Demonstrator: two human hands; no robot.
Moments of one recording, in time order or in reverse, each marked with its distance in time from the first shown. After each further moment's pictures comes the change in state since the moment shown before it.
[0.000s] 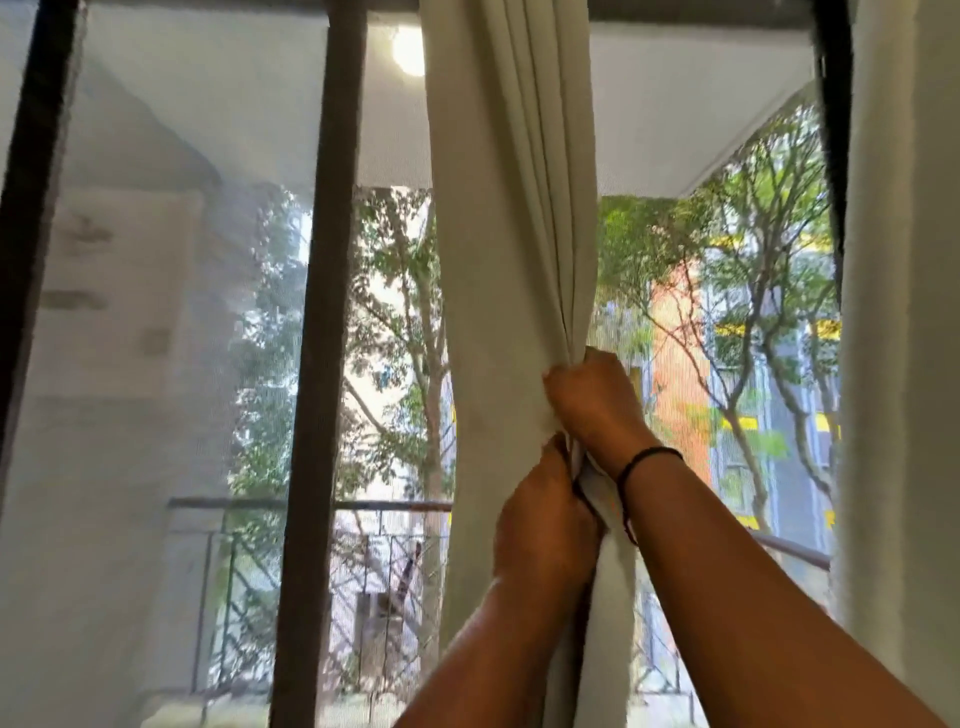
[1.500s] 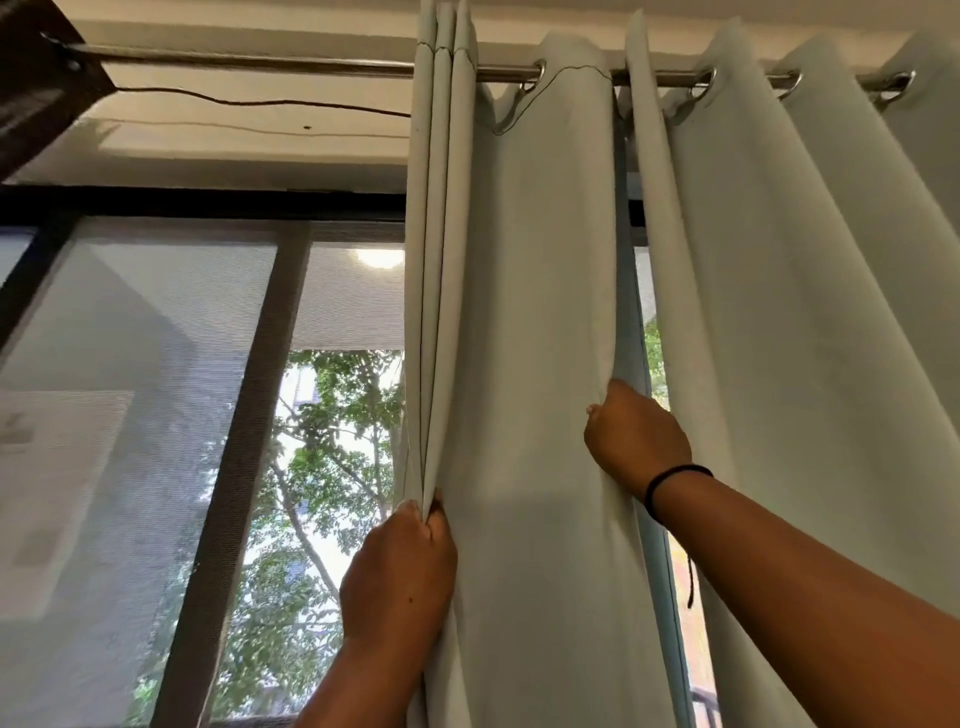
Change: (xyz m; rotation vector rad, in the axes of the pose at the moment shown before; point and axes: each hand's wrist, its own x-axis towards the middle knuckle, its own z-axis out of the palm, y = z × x) left_hand 0.088 0.090 -0.045 0.193 0.322 -0.113; right_hand 0.100 -0.016 -0.163 -0.488 0.325 -0.236
